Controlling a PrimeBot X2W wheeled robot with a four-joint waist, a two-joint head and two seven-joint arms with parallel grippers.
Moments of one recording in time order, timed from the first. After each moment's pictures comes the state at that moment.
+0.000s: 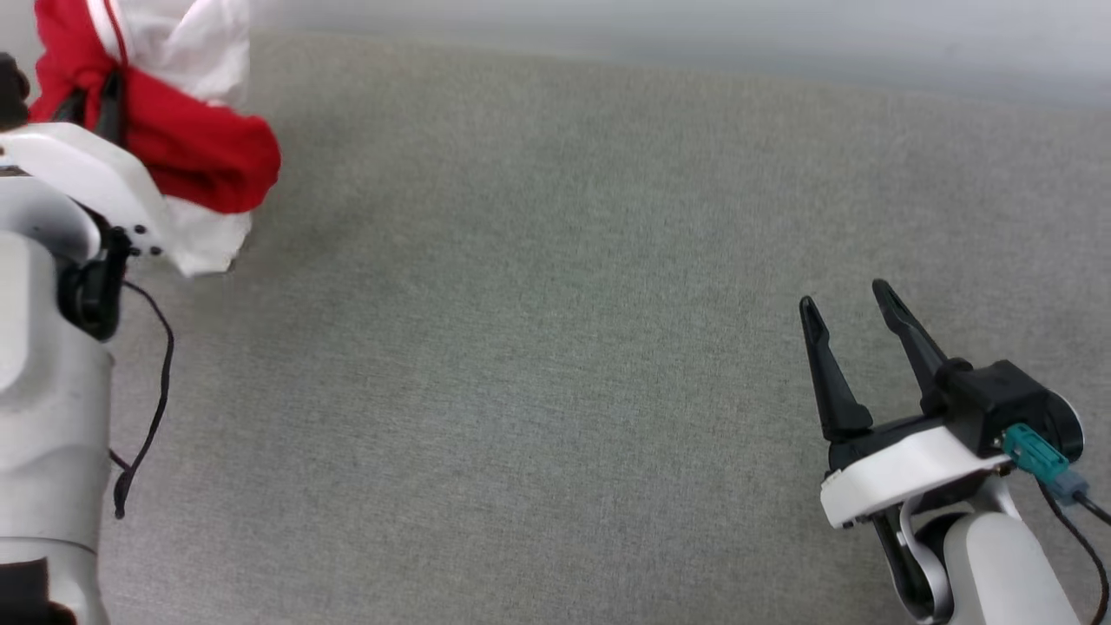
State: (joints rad) left arm -0.91 0.42 -0.08 0.79 -0.35 -0.13 0.02; right arm -0.20 -0.06 0.09 0.07 0.08 0.13 -0.12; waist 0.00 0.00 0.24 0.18
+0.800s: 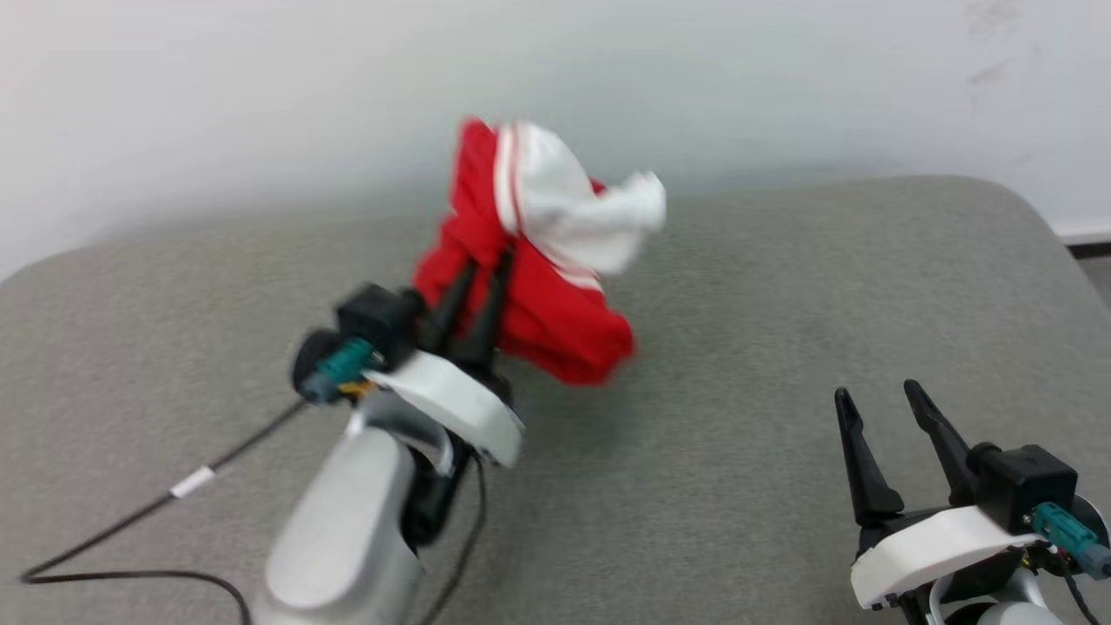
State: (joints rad) left arm -0.50 0.12 -0.35 0.39 -0.39 -0.11 -0.20; right arm -0.01 -0.05 0.02 0.01 0.12 0.13 -0.05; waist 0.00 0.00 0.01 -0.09
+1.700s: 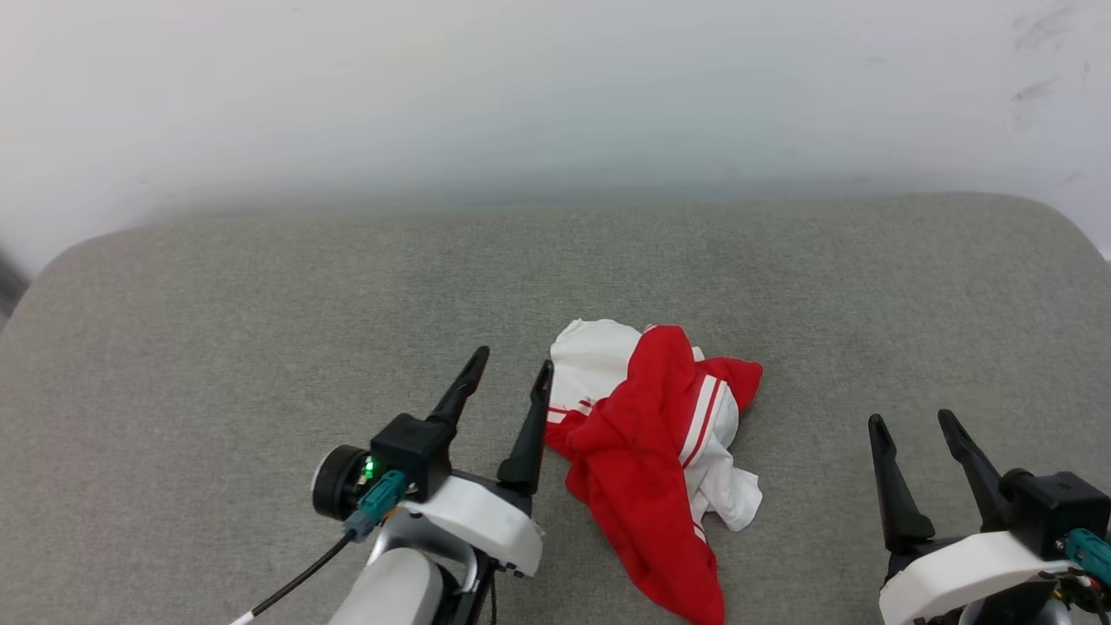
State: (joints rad) left arm -0.27 0.09 -0.43 0.29 -0.33 0.00 -0.26; right arm 0.05 -0.05 -0.04 -0.03 0.12 0.13 -0.02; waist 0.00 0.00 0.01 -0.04
